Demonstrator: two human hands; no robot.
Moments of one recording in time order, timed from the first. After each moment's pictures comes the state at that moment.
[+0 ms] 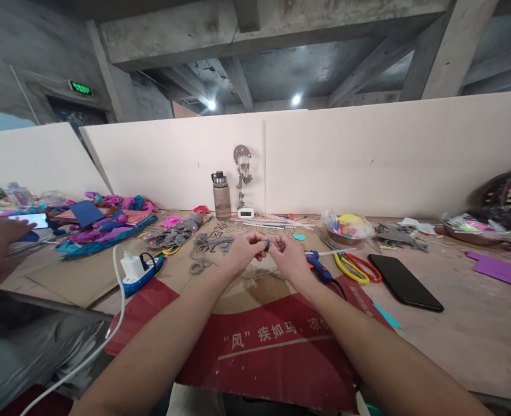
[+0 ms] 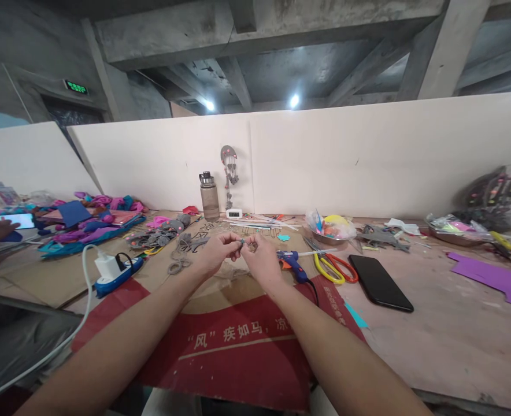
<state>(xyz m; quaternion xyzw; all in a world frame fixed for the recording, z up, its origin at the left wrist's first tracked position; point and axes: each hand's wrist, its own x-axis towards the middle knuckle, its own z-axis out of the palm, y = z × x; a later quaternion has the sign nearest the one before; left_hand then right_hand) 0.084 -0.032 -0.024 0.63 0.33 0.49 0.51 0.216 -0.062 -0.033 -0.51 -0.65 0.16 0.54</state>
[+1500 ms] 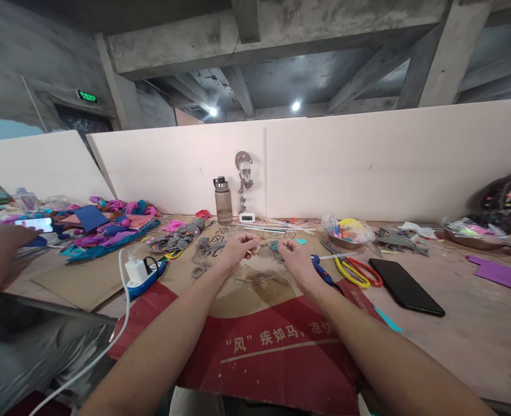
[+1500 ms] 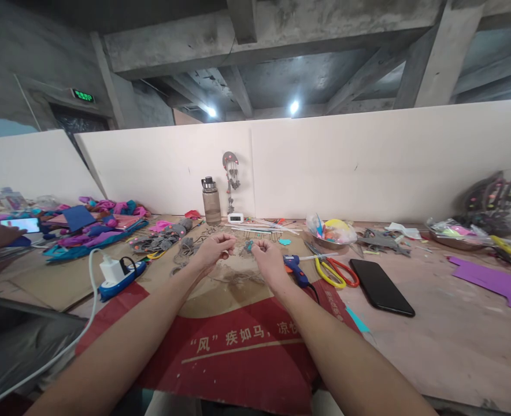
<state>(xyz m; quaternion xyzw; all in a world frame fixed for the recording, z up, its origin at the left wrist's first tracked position) 0.063 -0.007 -0.030 0.60 0.36 0.49 0.52 0.226 -0.050 -0.038 -0.51 -0.54 0.33 0.59</state>
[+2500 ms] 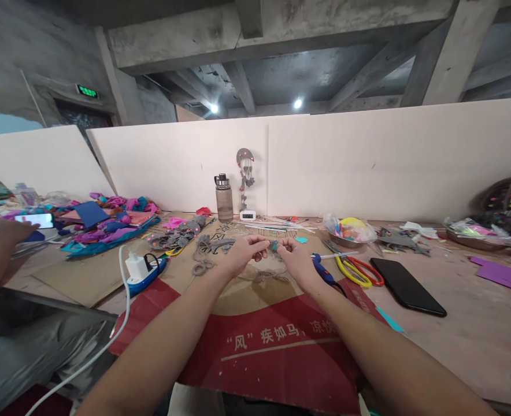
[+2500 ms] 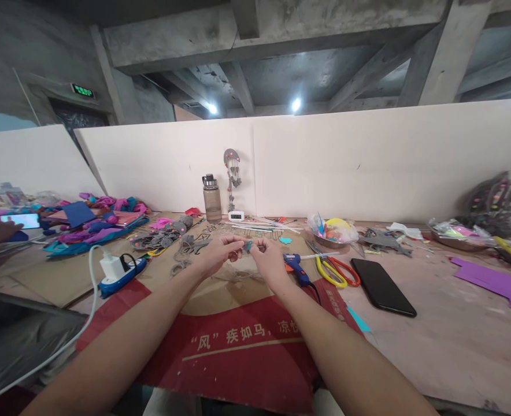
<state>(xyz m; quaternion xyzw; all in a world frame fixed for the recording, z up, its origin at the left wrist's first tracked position) 0.071 -0.019 -0.029 0.65 0.28 0.43 0.56 0.225 -0.058 -0.033 -0.50 -0.59 0.28 0.57</state>
